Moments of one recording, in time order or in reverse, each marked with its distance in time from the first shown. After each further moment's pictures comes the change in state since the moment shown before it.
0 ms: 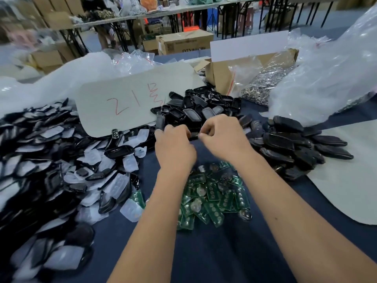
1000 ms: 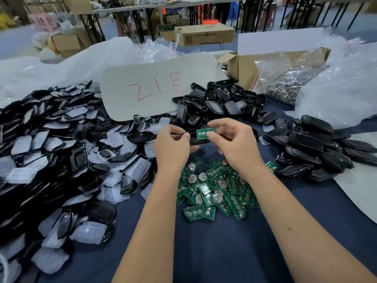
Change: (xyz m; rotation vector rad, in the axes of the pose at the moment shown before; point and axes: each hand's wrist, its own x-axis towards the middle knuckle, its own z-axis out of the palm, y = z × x) left_hand -0.019 -0.062 -0.001 -1.094 0.094 -0.413; right_hand -0.025 0.005 0.052 0.713 0.002 -0.032
